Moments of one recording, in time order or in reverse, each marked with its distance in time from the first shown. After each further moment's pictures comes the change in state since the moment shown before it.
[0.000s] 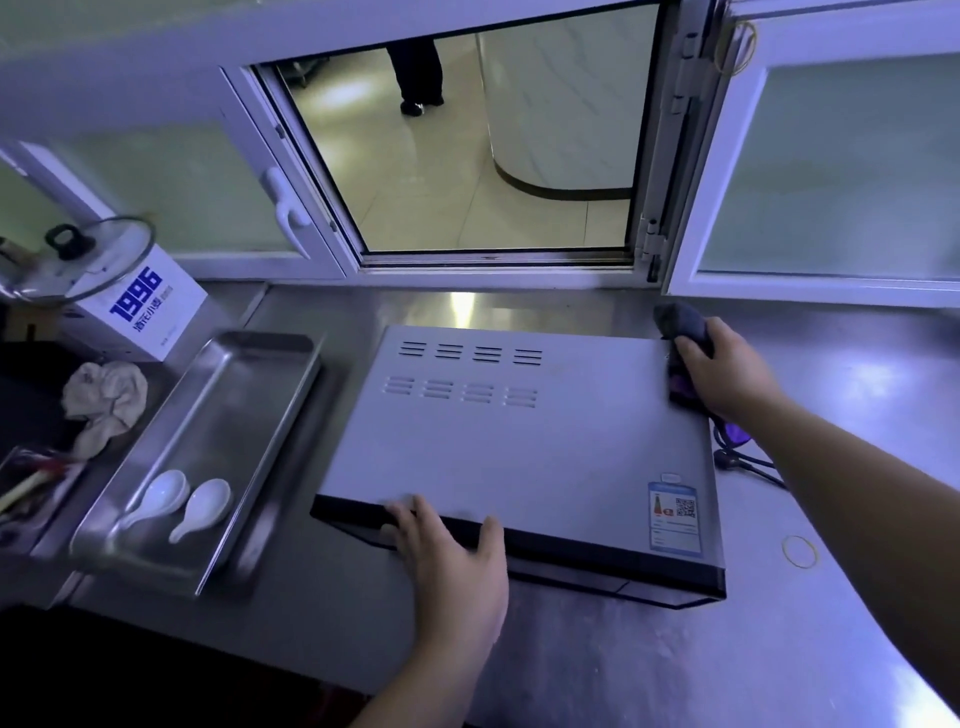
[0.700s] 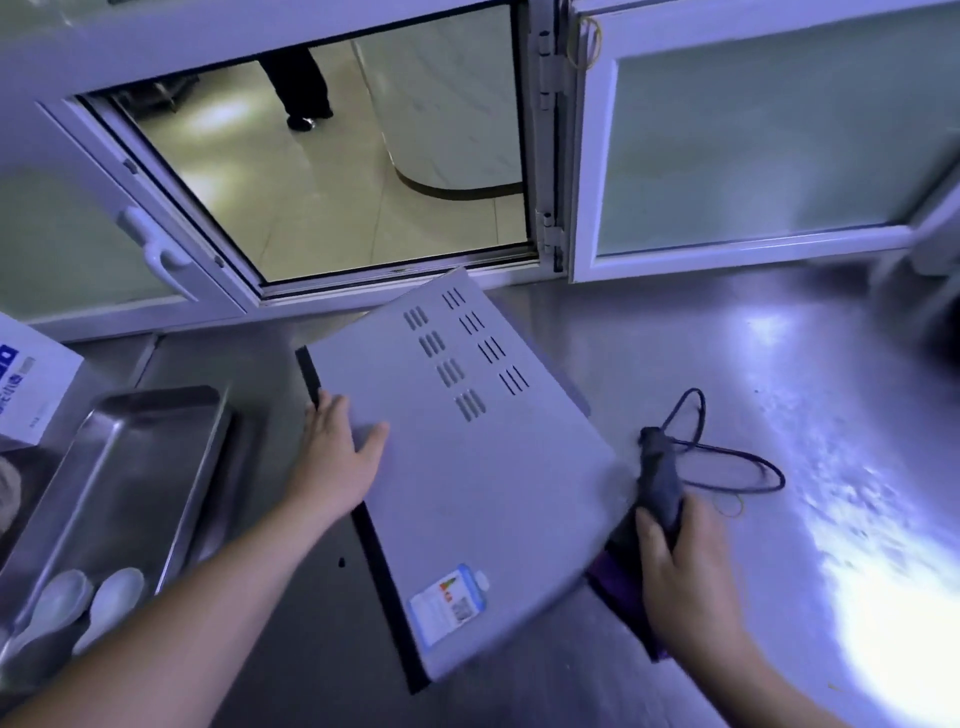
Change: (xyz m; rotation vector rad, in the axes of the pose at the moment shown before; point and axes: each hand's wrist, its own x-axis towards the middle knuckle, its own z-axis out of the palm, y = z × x) left_hand 0.174 0.054 -0.023 0.542 -0.190 0.461; right_hand -0.227 0.000 0.020 0.316 0.209 0.308
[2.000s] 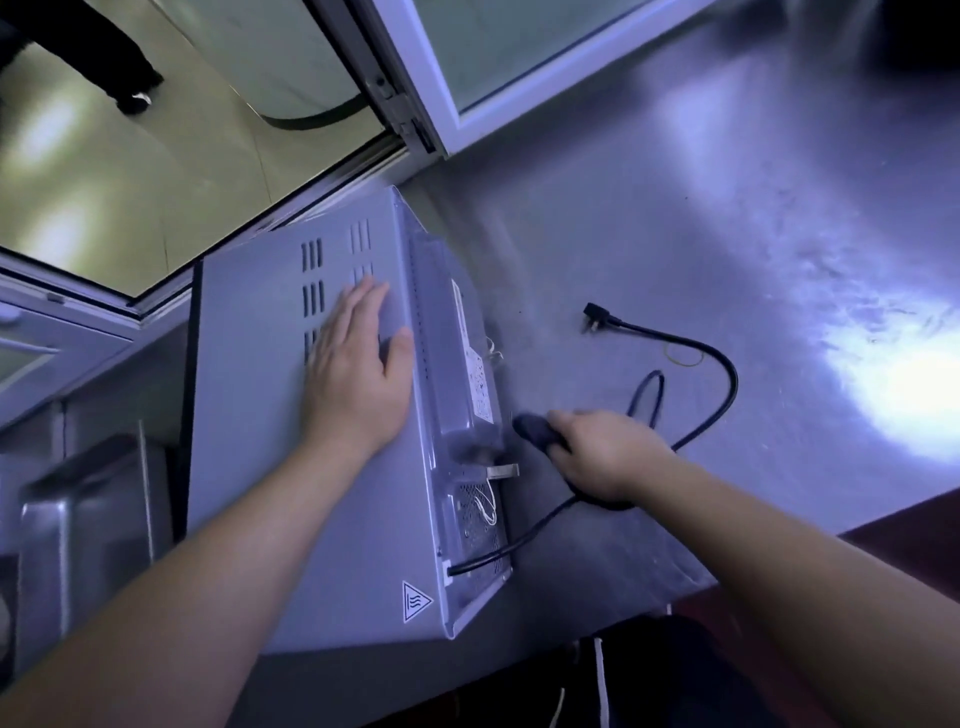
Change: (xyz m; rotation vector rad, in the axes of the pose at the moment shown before) left_hand -0.008 0.118 0.075 0.214 0.040 0.555; right_hand 0.049 0.096 0.043 -0.557 -0.612 -0.094
